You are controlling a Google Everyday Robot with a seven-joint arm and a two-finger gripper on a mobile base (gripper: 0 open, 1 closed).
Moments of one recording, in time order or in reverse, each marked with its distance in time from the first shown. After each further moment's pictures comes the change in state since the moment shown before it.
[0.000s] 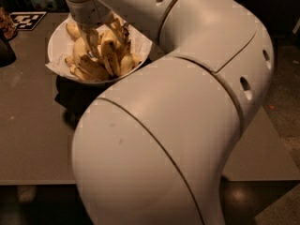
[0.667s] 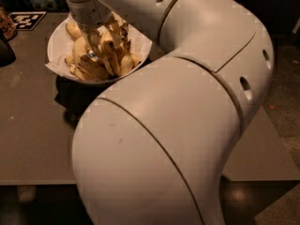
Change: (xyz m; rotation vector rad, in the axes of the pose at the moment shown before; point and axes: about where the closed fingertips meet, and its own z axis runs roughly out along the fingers) arm 0.000 0.001 0.004 0.000 -0.001 0.000
